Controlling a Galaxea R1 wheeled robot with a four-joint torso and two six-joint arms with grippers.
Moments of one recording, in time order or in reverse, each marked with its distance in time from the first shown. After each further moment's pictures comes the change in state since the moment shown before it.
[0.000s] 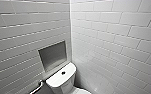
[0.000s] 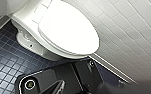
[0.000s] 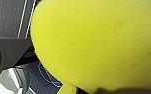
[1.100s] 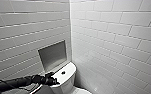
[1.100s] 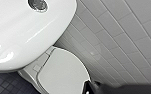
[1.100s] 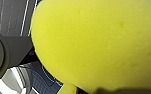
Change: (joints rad) left arm -0.515 0.055 -0.076 -0.205 0.260 -0.290; right arm -0.002 0.040 -0.017 0.003 0.005 0.002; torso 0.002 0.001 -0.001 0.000
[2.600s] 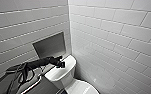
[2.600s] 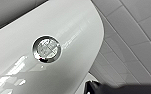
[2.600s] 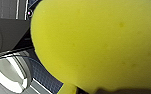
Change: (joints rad) left arm -0.214 0.434 -0.659 0.013 0.171 -0.060; right arm 0.011 0.024 -0.019 0.003 0.009 0.001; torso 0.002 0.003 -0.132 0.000
